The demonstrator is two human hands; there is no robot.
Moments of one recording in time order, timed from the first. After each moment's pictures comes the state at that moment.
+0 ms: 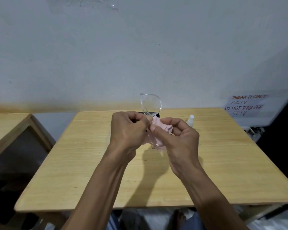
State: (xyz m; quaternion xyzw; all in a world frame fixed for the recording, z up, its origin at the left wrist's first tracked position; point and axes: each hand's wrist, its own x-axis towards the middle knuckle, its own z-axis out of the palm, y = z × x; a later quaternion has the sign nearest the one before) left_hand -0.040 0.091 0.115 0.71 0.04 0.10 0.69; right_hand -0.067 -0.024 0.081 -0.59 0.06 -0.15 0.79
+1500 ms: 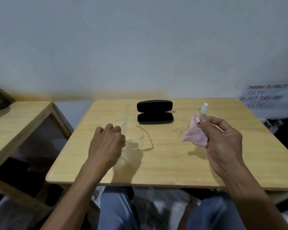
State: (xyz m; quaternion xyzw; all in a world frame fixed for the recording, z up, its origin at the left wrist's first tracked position) left_hand -0.075 0.202 0.040 0.98 -0.10 0.14 0.00; right_hand -0.092 -0.074 0.053 -0.57 0.12 -0.17 0.79
